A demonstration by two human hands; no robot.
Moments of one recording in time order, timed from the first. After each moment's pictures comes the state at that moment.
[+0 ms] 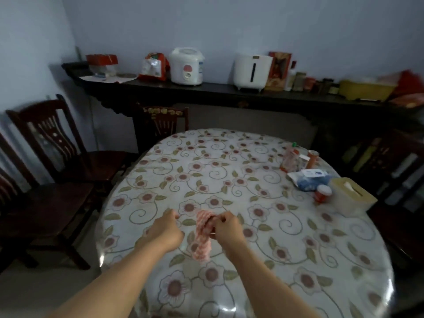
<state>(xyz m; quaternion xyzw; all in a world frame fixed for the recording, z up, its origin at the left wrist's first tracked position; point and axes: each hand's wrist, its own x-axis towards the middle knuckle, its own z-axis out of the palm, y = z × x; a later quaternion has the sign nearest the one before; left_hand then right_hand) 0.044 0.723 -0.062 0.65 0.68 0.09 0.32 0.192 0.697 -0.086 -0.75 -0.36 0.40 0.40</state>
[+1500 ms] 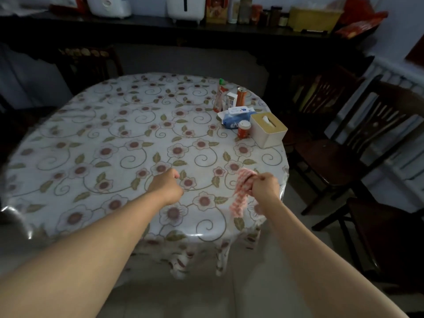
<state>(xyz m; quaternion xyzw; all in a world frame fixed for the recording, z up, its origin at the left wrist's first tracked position) 0.331 0.570 -0.085 0.70 0.64 0.02 0.31 0.538 0.486 -0.096 -0.84 -0.21 0.30 0.41</state>
